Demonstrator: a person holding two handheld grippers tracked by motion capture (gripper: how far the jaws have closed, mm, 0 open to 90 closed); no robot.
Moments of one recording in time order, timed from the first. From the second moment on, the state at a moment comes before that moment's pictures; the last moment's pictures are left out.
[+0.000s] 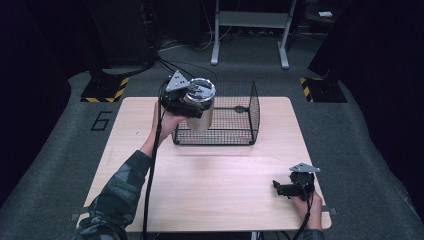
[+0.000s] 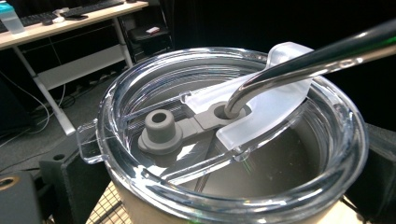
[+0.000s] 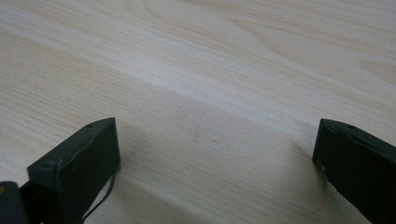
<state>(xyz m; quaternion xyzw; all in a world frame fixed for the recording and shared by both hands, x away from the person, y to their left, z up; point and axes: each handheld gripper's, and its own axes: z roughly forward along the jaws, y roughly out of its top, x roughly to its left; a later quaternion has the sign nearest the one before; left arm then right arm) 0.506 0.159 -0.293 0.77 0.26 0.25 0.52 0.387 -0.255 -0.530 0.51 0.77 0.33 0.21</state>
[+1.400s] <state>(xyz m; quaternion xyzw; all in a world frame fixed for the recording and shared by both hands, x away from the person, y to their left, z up) 0.586 0.121 -0.336 0.77 0.34 0.25 0.48 0.387 -0.255 -0.530 0.51 0.77 0.33 0.21</state>
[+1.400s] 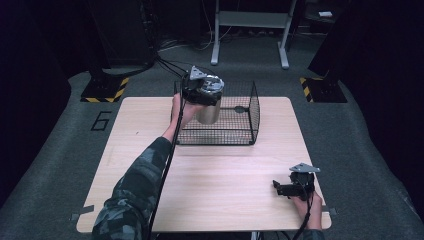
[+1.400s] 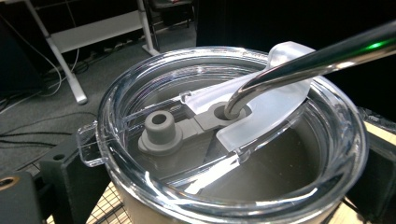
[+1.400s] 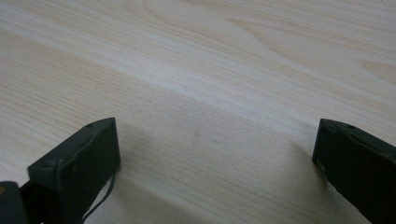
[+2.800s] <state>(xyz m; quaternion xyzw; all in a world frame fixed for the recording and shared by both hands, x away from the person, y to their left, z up) 0.619 0.096 -0.391 0.79 0.39 0.20 0.43 0.387 -0.254 -0.530 0.51 0.77 0.33 0.21</state>
